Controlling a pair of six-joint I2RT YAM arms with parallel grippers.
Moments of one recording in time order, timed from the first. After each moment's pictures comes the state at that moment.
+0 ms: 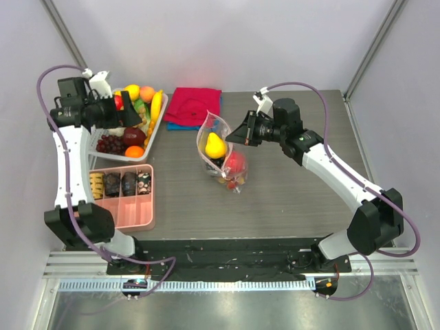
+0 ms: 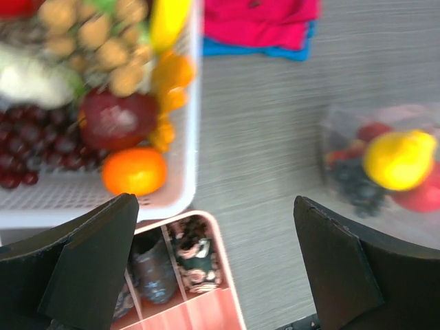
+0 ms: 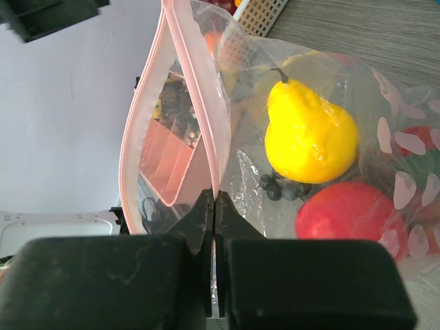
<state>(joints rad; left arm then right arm) 0.20 1.50 1.73 -0.95 0.50 0.06 0.48 1.45 1.24 -0.17 -0.56 0.65</state>
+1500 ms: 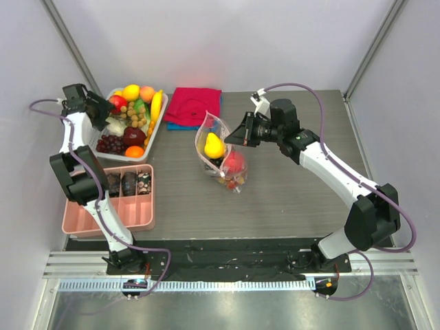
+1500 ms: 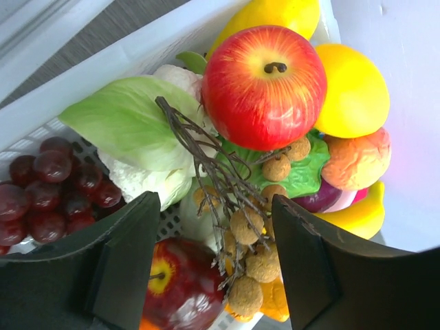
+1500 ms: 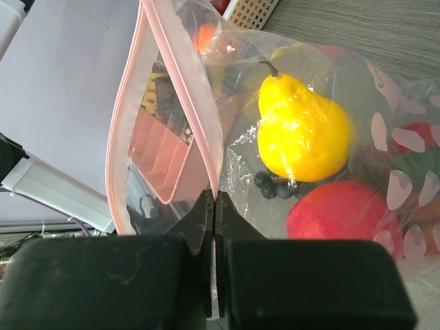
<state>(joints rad) 0.36 2.02 1.77 -0.48 0.18 -0.74 0.48 1.48 1.24 -0.16 -0.58 0.65</state>
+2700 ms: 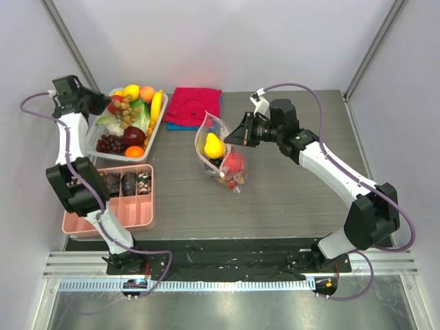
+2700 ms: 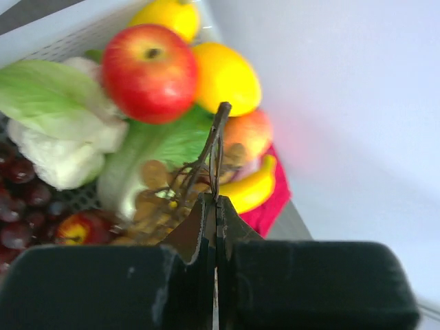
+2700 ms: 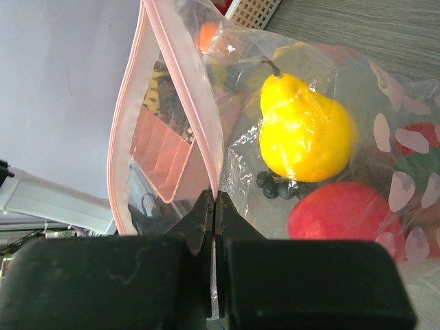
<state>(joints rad) 0.36 1.88 1.74 -0.42 0.27 -0.90 0.48 1.49 1.24 -0.15 -0.59 0.65</state>
